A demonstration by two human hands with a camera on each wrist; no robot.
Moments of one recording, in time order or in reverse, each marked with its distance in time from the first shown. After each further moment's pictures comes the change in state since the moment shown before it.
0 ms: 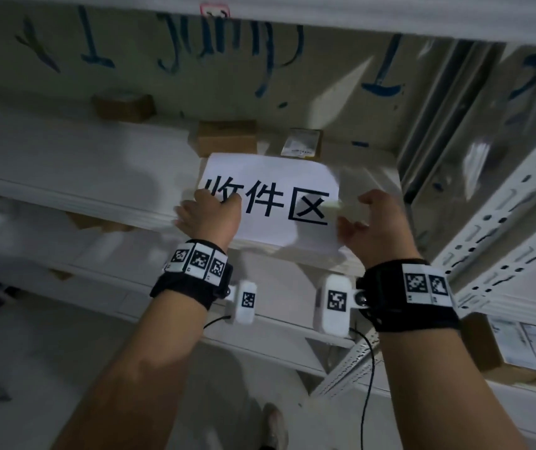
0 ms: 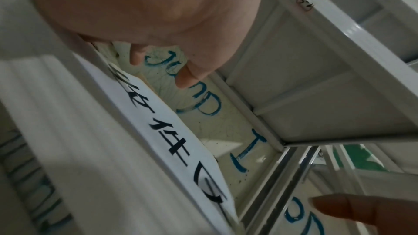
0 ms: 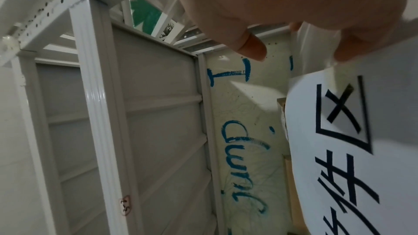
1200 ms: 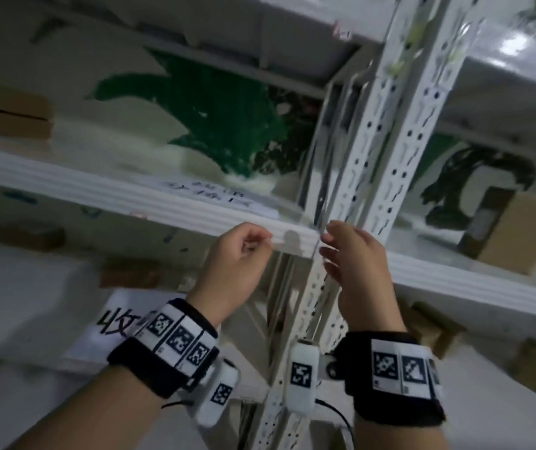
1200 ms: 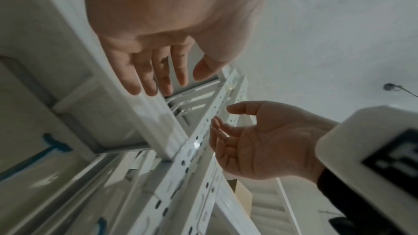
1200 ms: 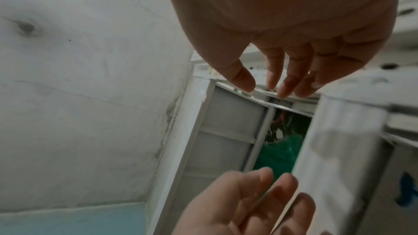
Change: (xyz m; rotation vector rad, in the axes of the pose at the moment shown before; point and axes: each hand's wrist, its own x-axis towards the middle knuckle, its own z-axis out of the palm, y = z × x) left_hand -0.215 0.187 -0.053 -0.646 -0.281 0.966; right_hand -0.228 -0.224 -0.040 -0.283 -0.045 -0.811
